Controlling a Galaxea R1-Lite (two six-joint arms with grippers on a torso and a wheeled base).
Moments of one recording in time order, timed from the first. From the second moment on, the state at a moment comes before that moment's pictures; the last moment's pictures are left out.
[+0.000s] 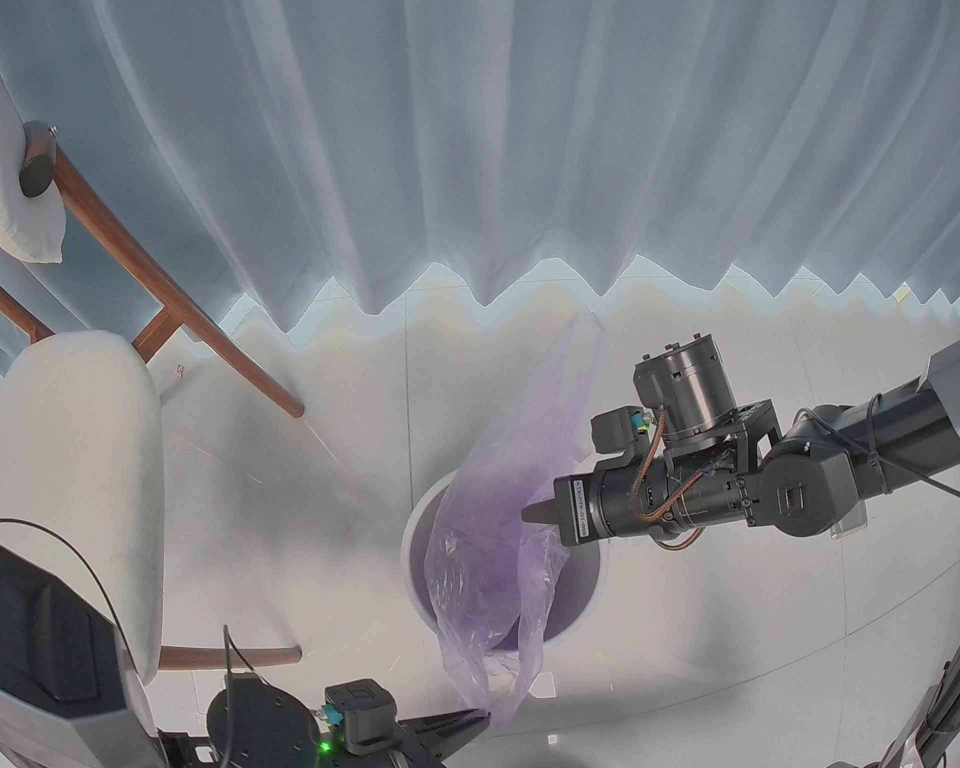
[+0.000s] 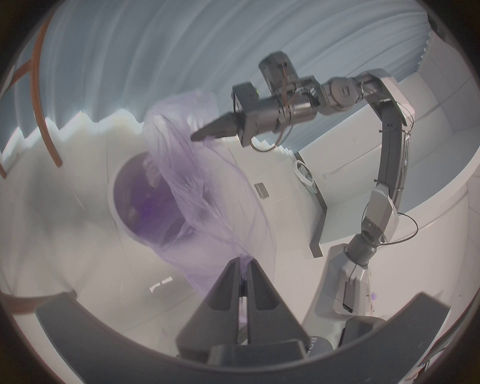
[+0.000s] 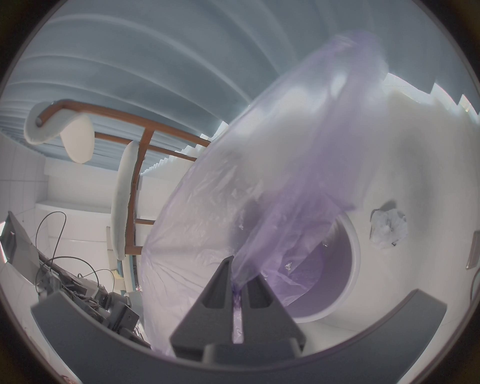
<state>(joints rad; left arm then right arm) -1.02 1.94 -0.02 -1.55 0.06 -0.36 0.65 1.94 -1.15 -0.12 0.28 0.32</state>
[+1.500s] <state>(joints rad) -0.96 1.67 -0.04 -1.33 0.06 -0.63 0.63 1.93 -0.92 -0.31 0.29 0.31</state>
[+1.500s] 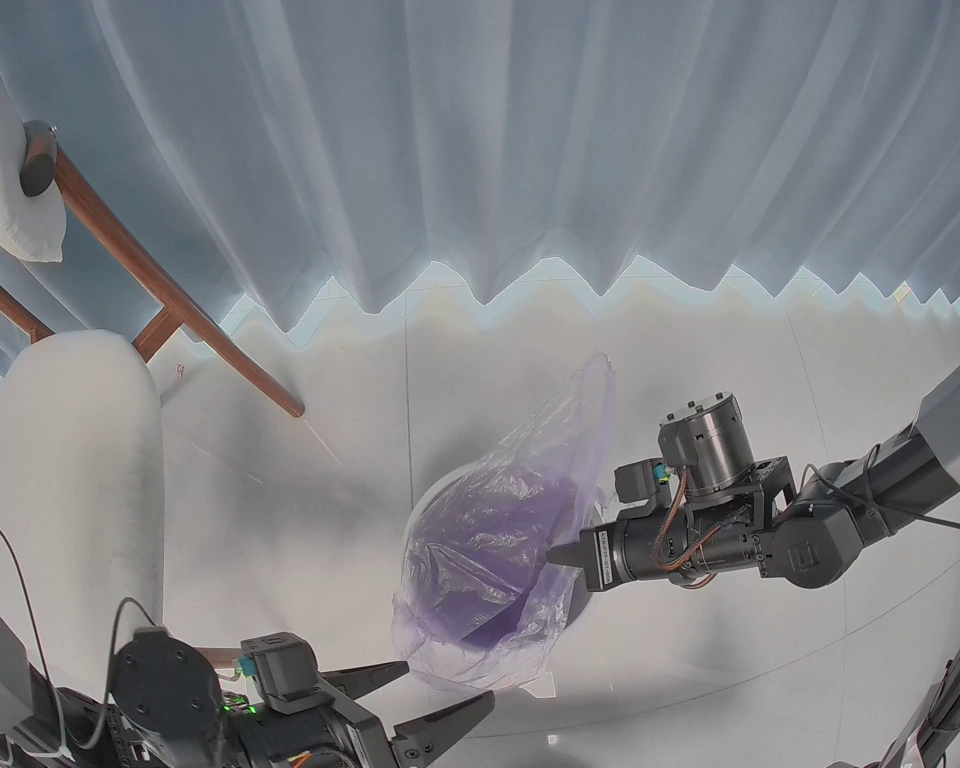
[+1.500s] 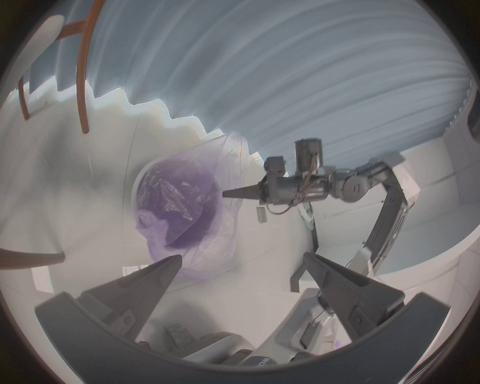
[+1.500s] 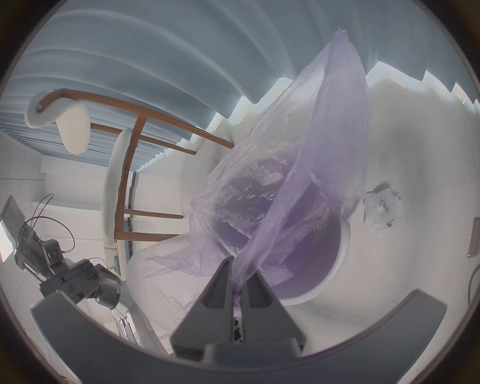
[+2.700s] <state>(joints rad) -0.48 1.98 -0.60 -1.08 -0.23 -0.27 0.63 1.85 -0.78 -0.56 0.39 0.30</state>
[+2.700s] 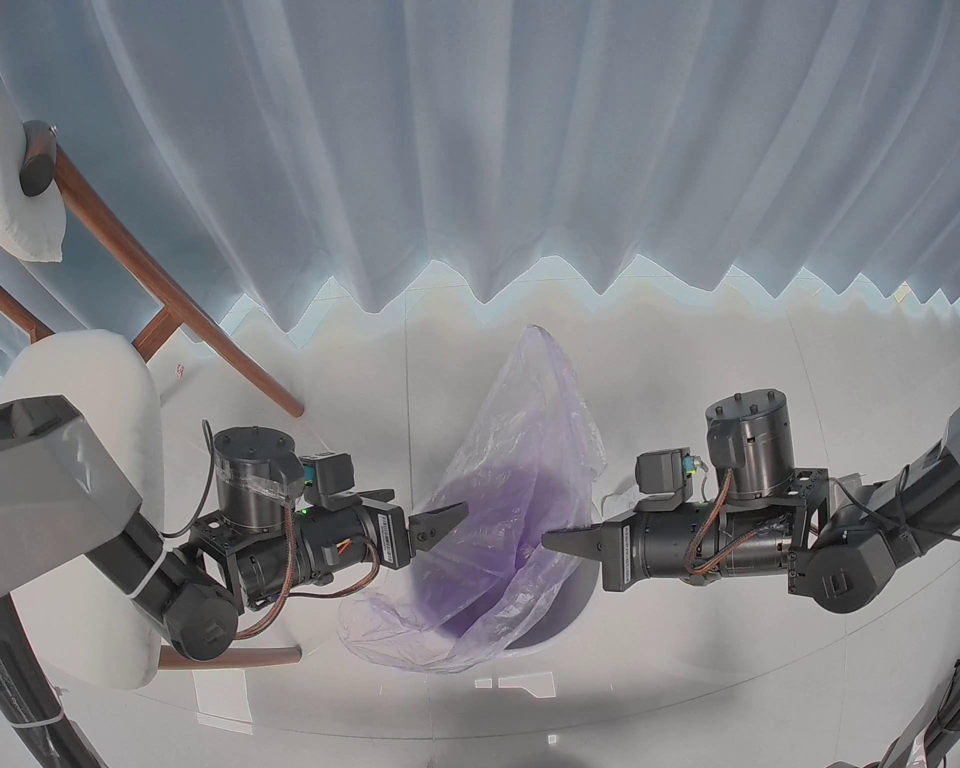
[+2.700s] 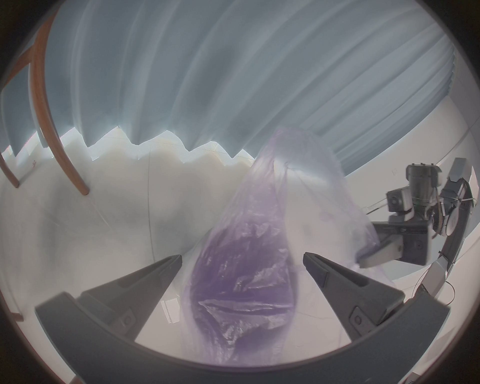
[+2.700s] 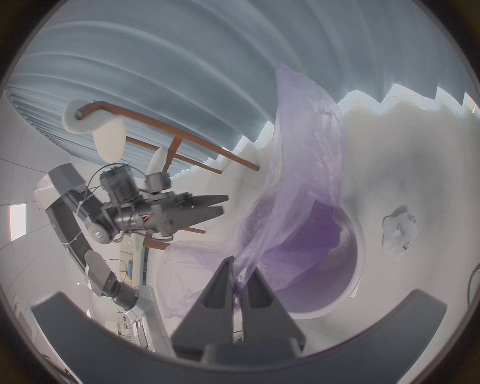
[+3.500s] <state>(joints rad) -0.43 2.08 -0.71 -1.12 -0.31 -0.38 0.63 1.75 -0.73 -0.57 0.49 0.31</state>
